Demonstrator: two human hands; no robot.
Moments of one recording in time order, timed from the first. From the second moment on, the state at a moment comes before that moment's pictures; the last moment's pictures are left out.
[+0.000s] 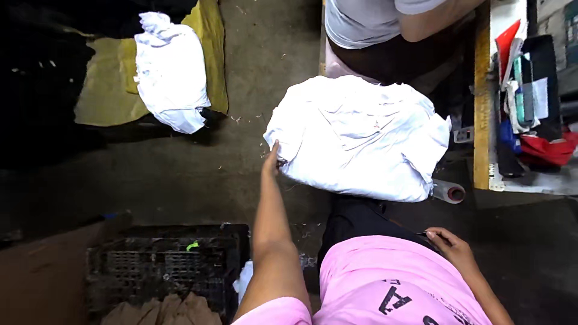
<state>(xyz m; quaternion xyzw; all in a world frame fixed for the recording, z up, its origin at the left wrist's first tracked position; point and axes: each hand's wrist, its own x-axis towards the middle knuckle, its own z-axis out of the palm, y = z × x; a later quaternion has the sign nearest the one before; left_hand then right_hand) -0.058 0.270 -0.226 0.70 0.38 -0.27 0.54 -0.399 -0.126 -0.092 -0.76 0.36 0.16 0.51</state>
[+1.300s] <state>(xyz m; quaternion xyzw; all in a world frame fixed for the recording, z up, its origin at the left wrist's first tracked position) -0.072 0.118 -0.179 0.93 -0.07 0.02 0.37 -0.391 -0.138 -0.095 -0.80 0.31 0.17 0.49</state>
